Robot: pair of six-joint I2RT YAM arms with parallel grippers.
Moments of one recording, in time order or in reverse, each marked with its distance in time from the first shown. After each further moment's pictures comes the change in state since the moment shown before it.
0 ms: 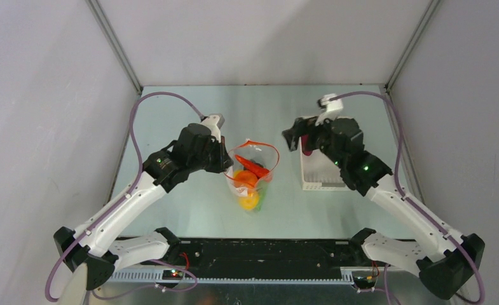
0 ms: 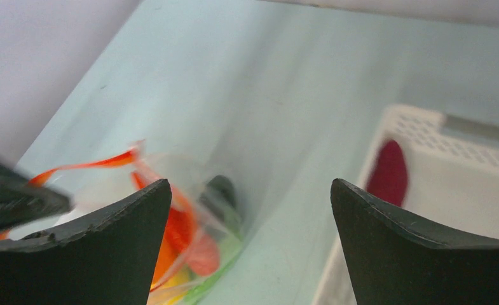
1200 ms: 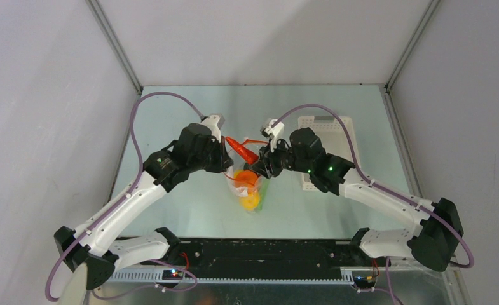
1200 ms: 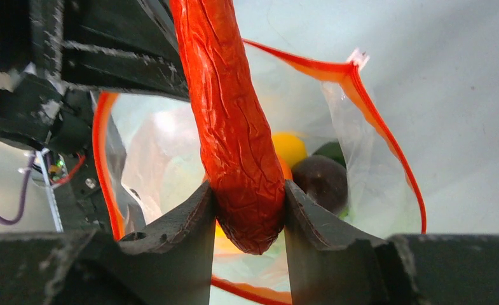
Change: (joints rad) left arm 0.000 0.003 0.000 0.000 -0.004 -0.001; right arm 0.249 0.204 -0.008 0.099 -0.360 -0.176
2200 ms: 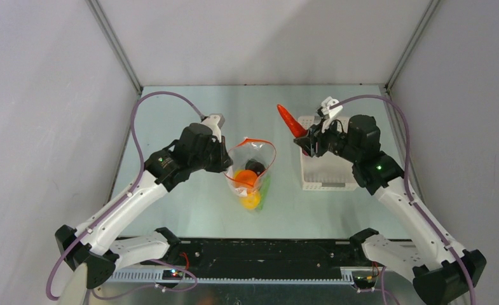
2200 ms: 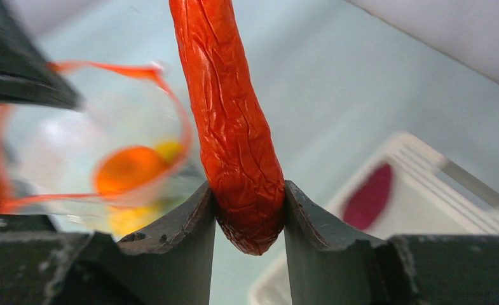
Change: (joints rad) left arm 0.000 0.010 0.000 -0.001 -0.018 0.000; right arm -0.435 -0.245 0.000 -0.195 -0.067 -0.187
